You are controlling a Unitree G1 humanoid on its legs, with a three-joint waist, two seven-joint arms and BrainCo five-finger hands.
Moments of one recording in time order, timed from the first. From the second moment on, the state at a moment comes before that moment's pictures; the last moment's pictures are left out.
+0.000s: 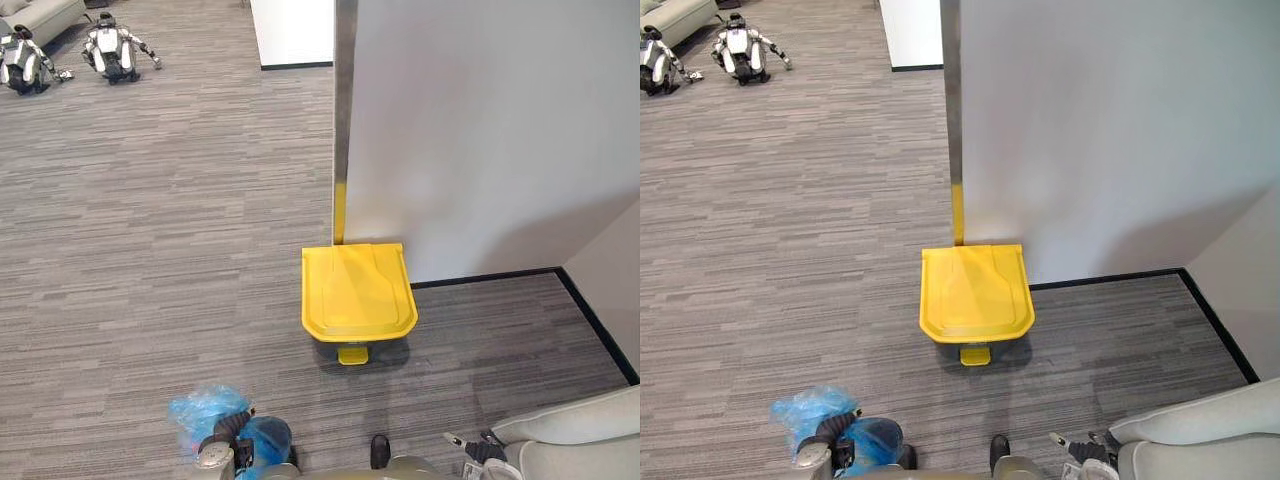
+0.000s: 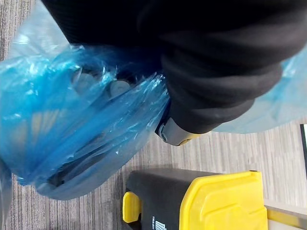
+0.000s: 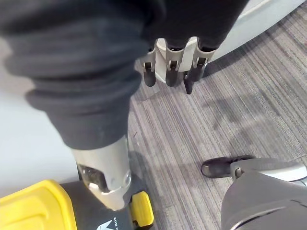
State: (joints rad) left arm 0.09 0.11 0.07 0.89 -0.07 -0.06 0.07; right arm 0.07 -0.10 -0.38 1.00 -0.03 0.01 -0.13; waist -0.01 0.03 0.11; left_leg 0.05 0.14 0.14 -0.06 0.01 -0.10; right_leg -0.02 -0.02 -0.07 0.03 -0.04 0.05
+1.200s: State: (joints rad) left arm -0.05 0.12 0.09 0.77 -0.07 -0.08 0.06; right arm -0.01 -0.04 -0.43 0.80 -0.05 0.01 -0.15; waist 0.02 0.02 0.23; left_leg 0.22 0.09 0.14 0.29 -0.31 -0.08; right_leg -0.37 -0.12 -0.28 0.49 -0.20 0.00
